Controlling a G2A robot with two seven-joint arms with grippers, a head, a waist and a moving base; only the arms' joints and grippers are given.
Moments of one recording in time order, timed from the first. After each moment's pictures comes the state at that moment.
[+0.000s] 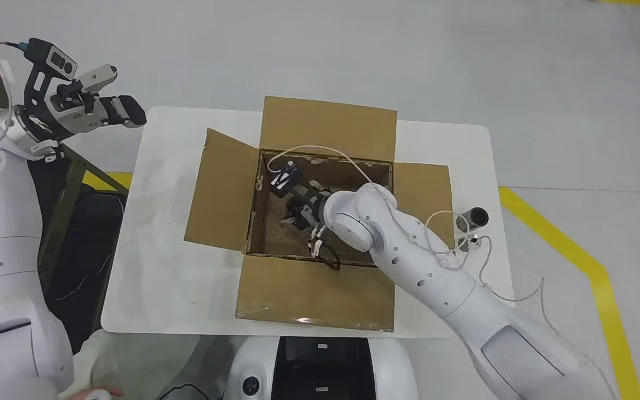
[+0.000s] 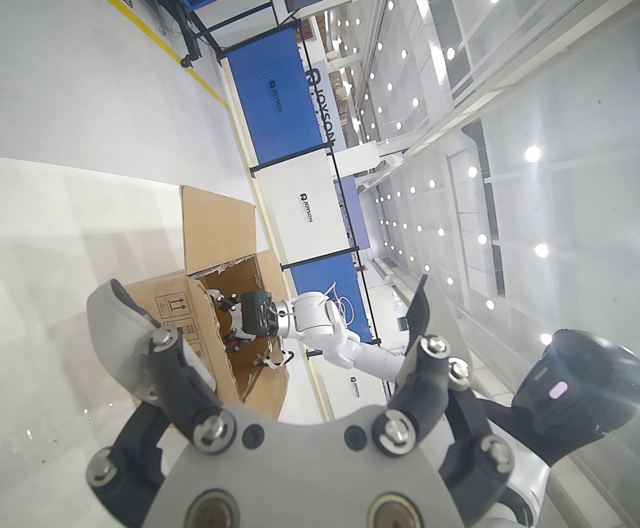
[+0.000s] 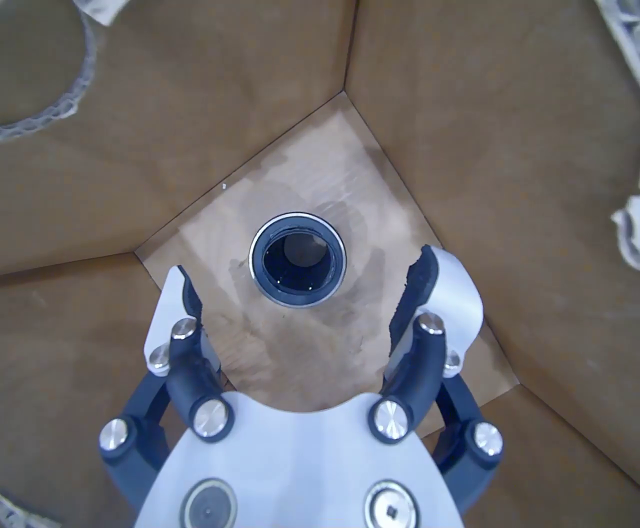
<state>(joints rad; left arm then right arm) 0.85 -0.85 -1.75 -1.17 -0.48 -0.11 -1.41 -0.76 -1.49 0.64 -1.33 -1.02 -0.11 0.91</state>
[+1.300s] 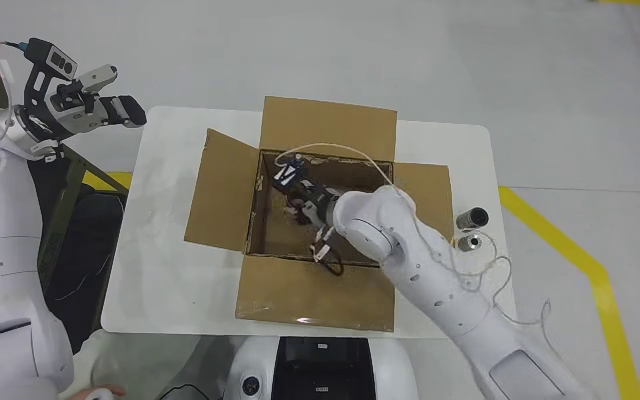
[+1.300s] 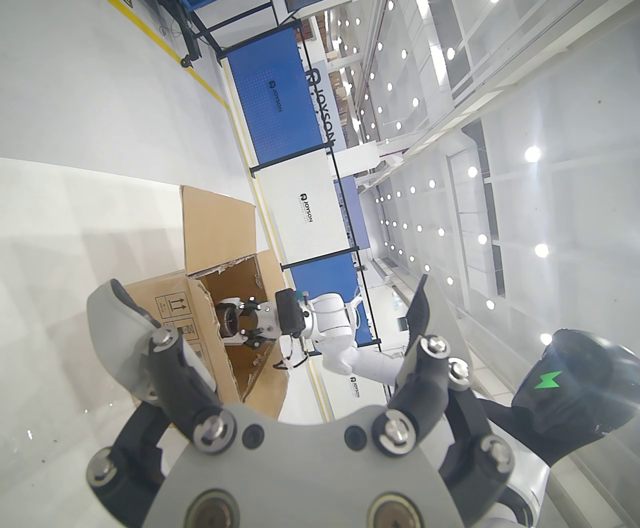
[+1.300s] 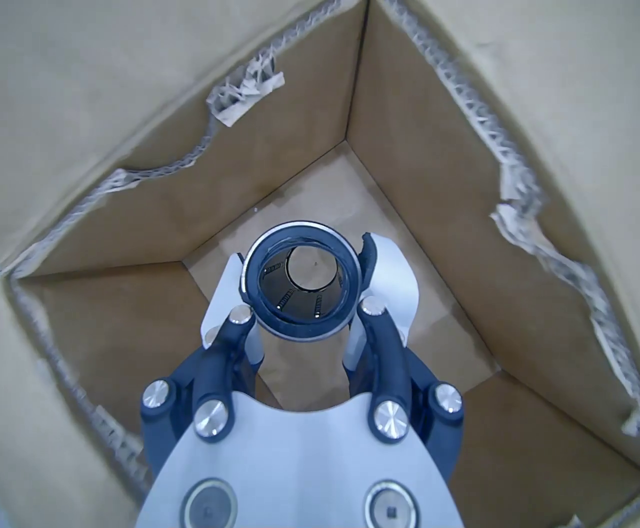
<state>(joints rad) 0.85 -0.85 -1.75 -1.17 -0.48 -0.11 -1.41 -0.93 -1.45 0.82 -1.64 -1.09 -0.14 1.01</state>
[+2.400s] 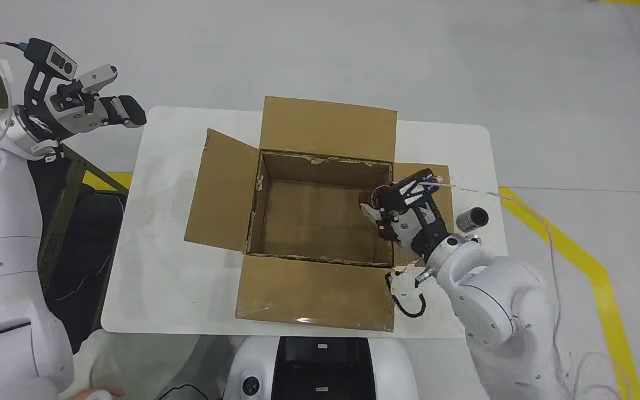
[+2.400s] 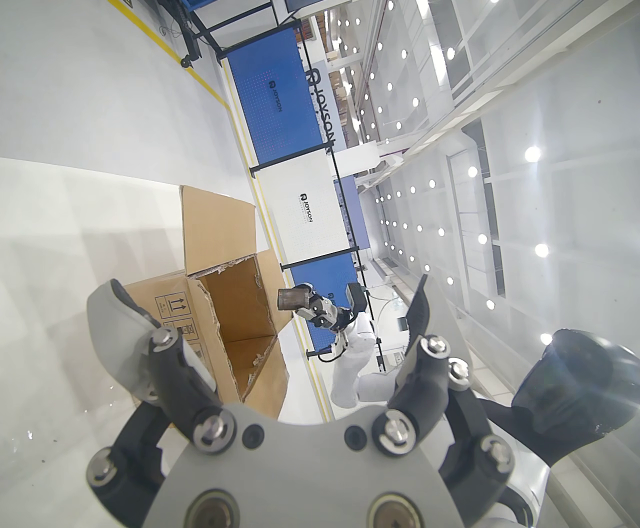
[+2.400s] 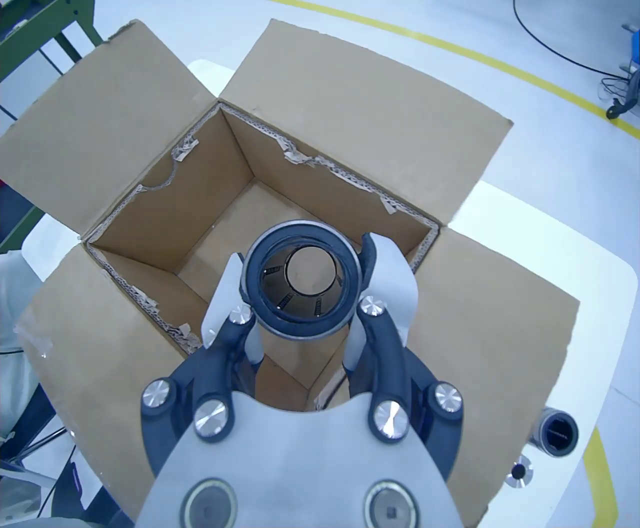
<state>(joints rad) 0.85 -0.85 -1.75 -1.17 -0.48 -0.11 -1.41 -1.51 -1.33 1.31 -2.26 -1.17 -0.15 0.87</state>
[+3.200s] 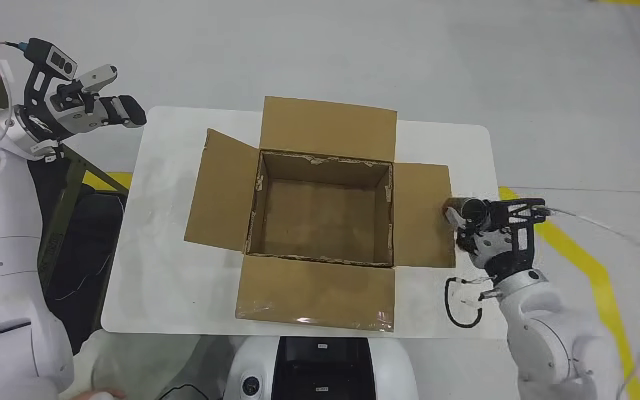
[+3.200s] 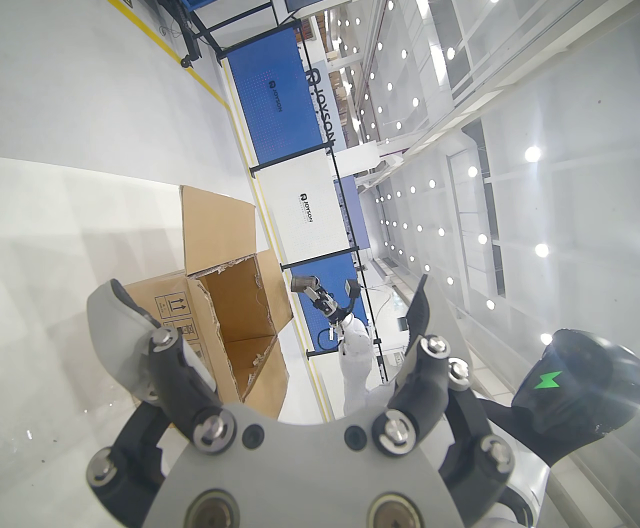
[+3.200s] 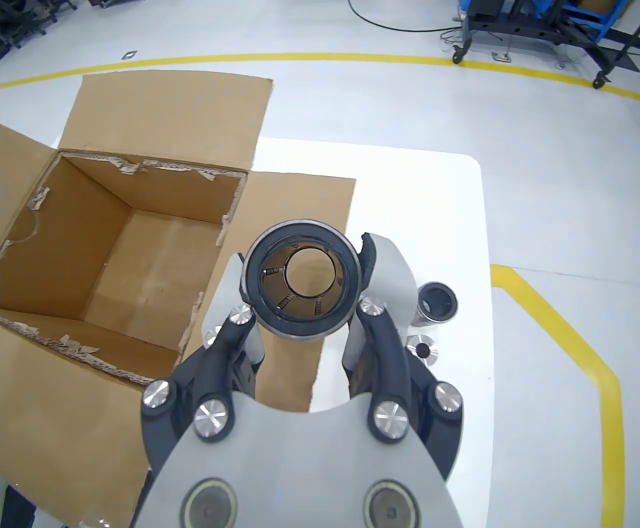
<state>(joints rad) 0.85 -0.85 -1.75 -1.17 -0.48 -0.11 -1.41 -1.84 -1.31 1.64 -2.35 -1.15 -0.01 0.64</state>
